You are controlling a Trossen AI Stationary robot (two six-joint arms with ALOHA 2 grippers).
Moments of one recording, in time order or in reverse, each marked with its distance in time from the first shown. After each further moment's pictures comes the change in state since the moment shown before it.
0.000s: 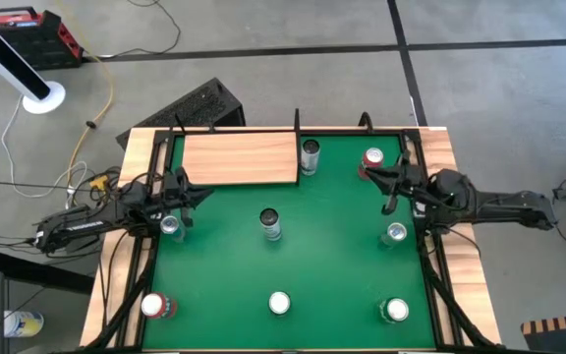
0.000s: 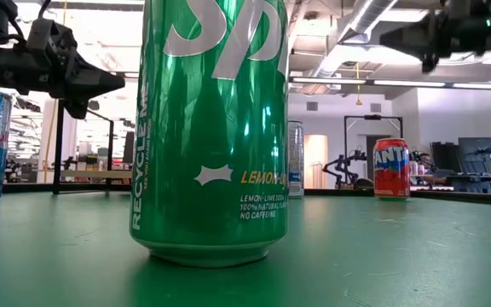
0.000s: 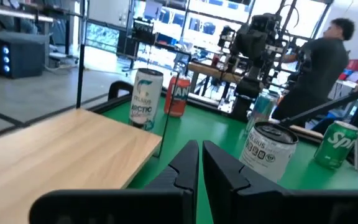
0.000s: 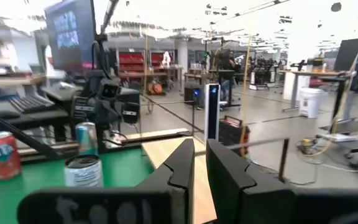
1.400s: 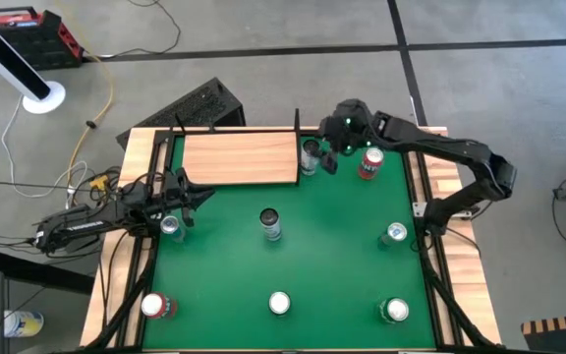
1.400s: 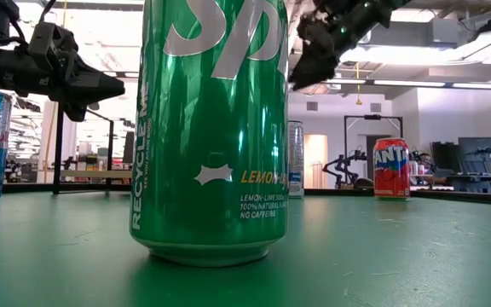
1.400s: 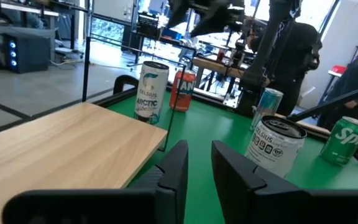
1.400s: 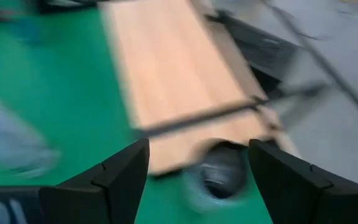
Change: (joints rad) left arm 0.000 0.000 0.000 -0.033 -0.012 -0.005; right arm -0.350 1.081 0.969 -0.661 -0.443 -0.089
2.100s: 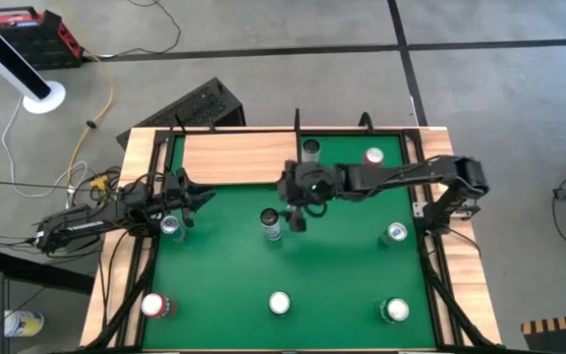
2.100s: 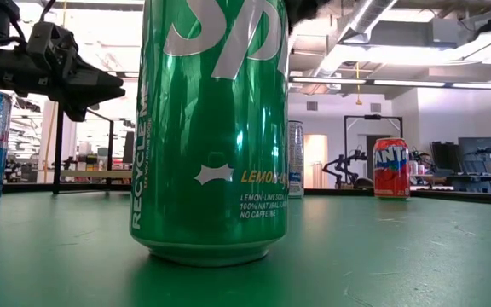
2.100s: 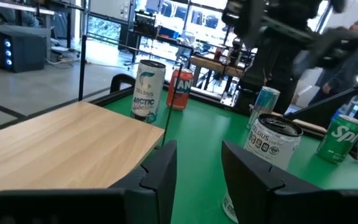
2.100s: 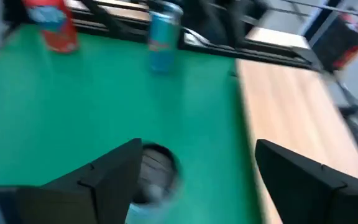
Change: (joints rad) left arm 0.000 0.000 0.000 -0.006 0.018 -0.002; right arm 0.441 0.233 0.137 0.198 0.181 -0.016
